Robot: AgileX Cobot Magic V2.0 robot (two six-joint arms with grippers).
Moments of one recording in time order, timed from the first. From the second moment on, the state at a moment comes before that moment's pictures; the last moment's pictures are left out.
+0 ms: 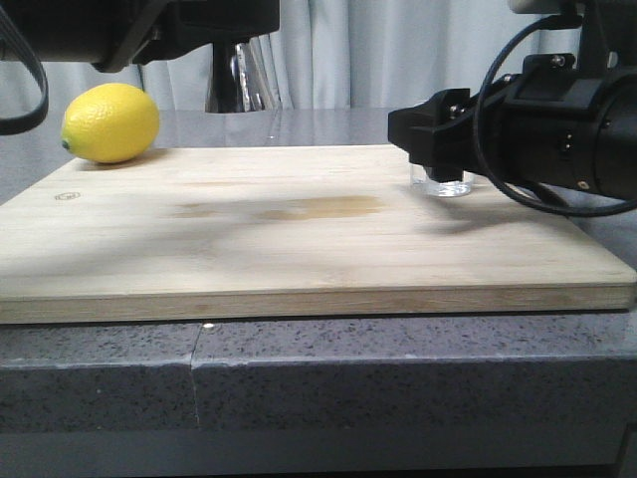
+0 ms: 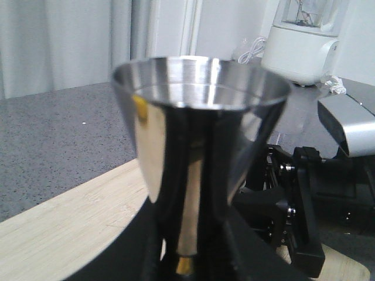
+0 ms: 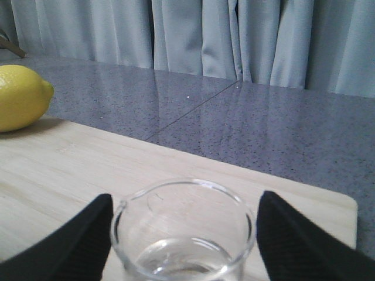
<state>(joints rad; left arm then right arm) -0.55 1.41 -0.64 0.62 -0.75 -0.63 0.39 1.66 -0.49 -0.10 -1.11 0.00</state>
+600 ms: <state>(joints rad) -0.55 1.41 -0.64 0.63 -0.75 -0.63 0.39 1.66 -0.49 -0.10 -1.05 0.00</state>
